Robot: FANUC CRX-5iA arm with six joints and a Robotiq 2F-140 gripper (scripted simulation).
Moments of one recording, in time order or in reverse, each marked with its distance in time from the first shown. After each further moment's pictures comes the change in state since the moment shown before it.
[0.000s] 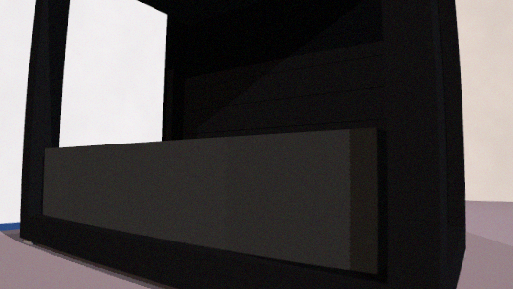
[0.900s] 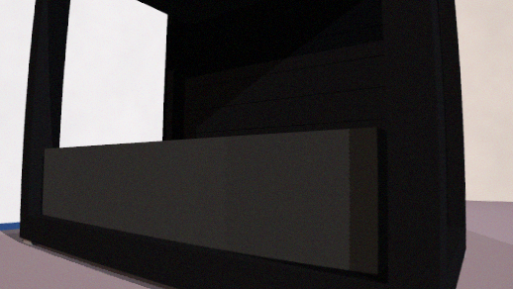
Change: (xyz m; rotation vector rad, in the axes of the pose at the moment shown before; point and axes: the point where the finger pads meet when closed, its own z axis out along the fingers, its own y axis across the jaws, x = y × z) arm 0.000 0.000 -0.006 0.001 0.001 0.000
